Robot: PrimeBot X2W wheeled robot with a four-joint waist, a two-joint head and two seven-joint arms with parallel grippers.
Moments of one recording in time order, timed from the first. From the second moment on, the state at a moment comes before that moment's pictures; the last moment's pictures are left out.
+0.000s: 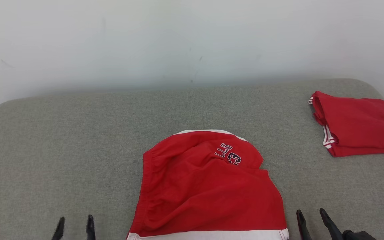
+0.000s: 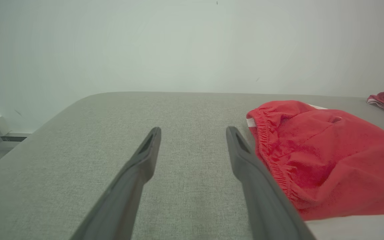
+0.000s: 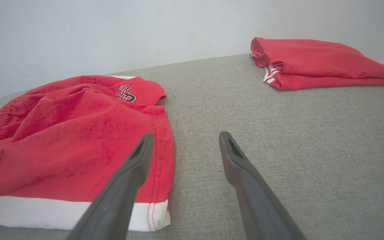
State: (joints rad) left arm 0.16 0.10 0.04 0.07 -0.16 -0.08 -0.26; right arm 0.09 -0.18 0.02 0.31 0.27 0.13 -0.26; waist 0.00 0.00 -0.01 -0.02
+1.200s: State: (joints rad) left arm -0.13 0.26 -0.52 0.55 -0.41 -0.13 -0.26; right arm -0.04 -0.19 0.23 0.58 0.33 0.13 -0.26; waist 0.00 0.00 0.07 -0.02
